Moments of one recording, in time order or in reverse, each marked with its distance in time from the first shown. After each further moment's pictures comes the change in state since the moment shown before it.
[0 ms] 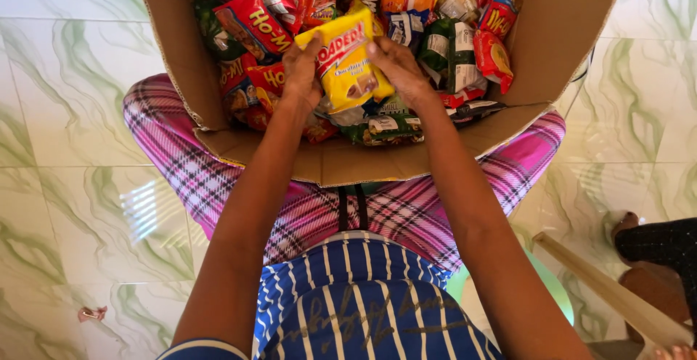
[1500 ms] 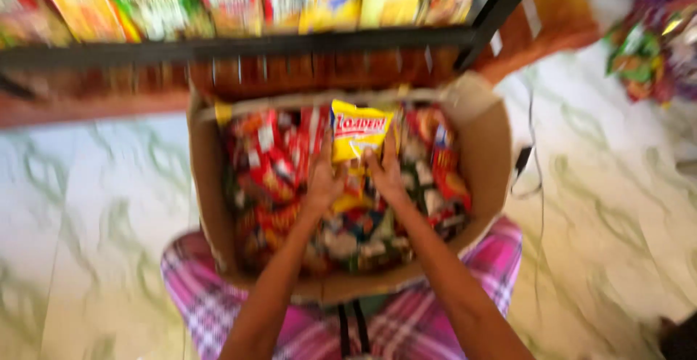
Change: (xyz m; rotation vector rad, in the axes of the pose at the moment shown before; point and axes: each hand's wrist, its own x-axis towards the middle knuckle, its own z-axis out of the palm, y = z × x) left_hand -0.001 0.052 0.100 1.093 -0.370 0.996; right_hand 0.033 -0.046 -0.015 -0.229 0.430 -0.737
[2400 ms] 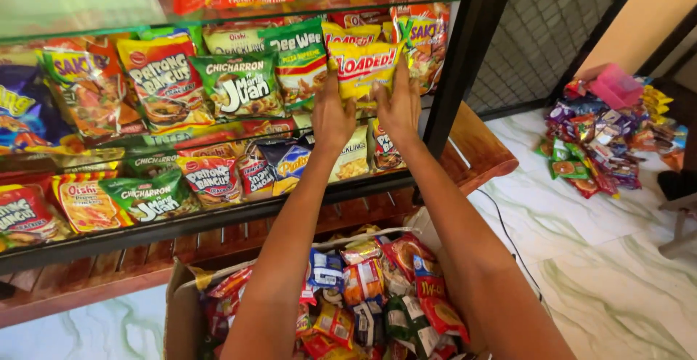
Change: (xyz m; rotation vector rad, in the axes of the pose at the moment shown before) left_hand 0.382 0.184 0.015 0.102 0.267 0.394; right_hand 0.326 -0.233 -0.121 -0.562 0.455 -0.442
